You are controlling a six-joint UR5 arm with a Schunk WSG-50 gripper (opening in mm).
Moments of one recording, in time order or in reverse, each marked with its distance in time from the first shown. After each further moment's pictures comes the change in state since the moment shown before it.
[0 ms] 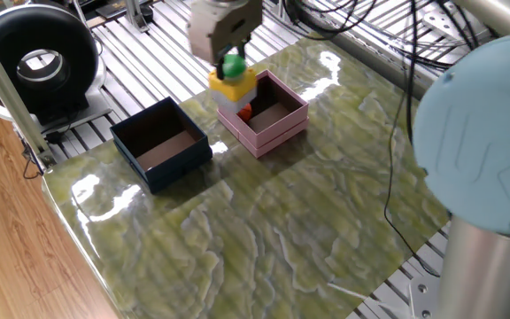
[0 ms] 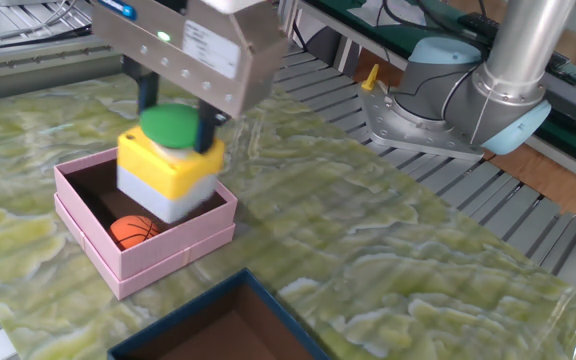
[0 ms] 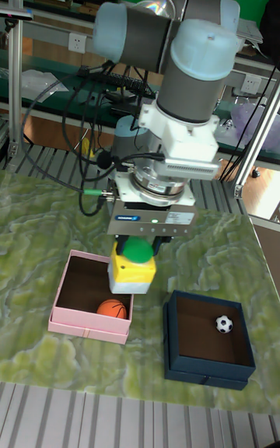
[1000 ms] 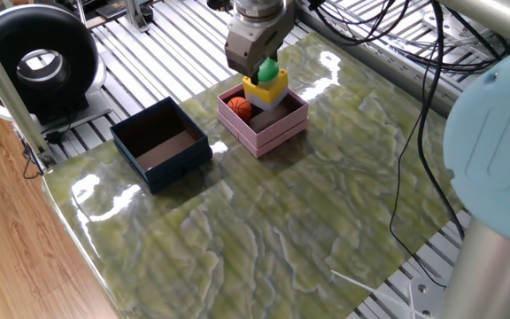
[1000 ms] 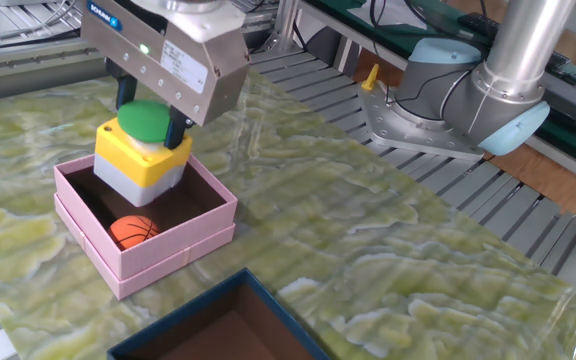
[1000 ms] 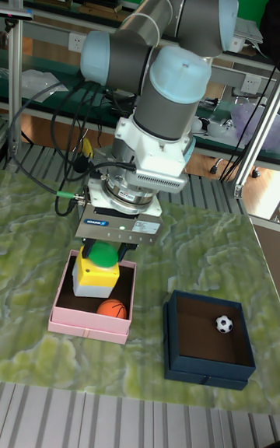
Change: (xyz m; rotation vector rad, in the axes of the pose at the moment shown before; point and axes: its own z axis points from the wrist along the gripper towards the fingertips) arm 0.020 -0.040 0.037 0.100 0.000 0.006
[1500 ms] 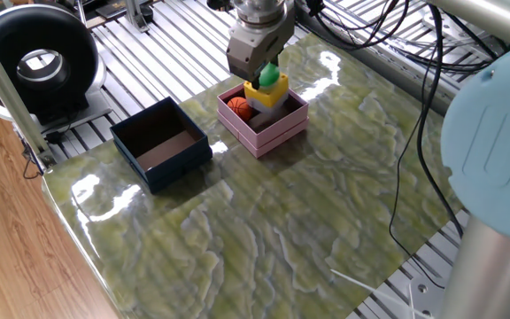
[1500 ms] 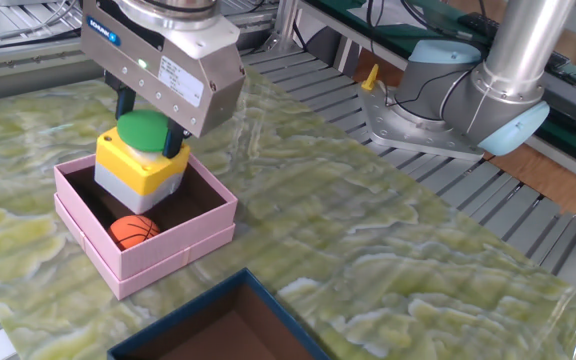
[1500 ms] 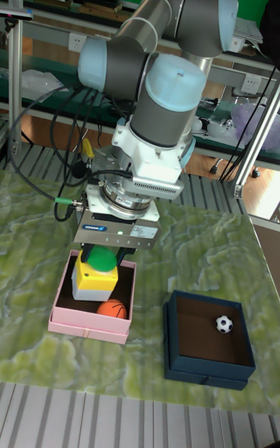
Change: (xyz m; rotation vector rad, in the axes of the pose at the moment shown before) arm -0.002 0.004 0.011 -0.015 -0.005 -0.005
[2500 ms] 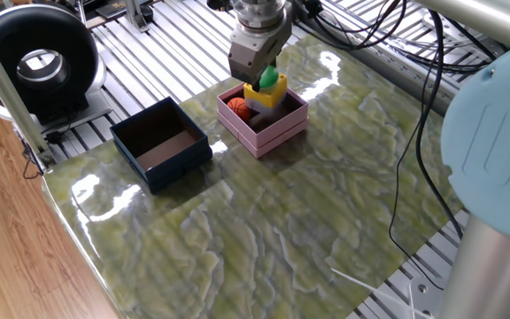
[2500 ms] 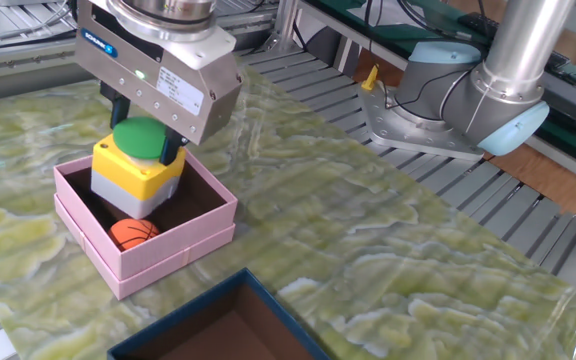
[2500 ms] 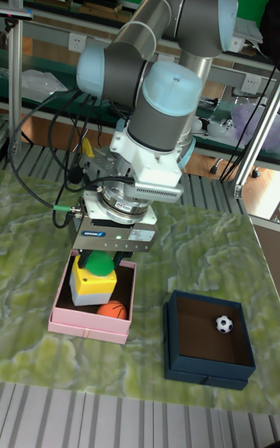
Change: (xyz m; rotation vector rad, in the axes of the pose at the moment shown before) arm -0.006 -0.005 0.008 0.022 -0.025 -0.084
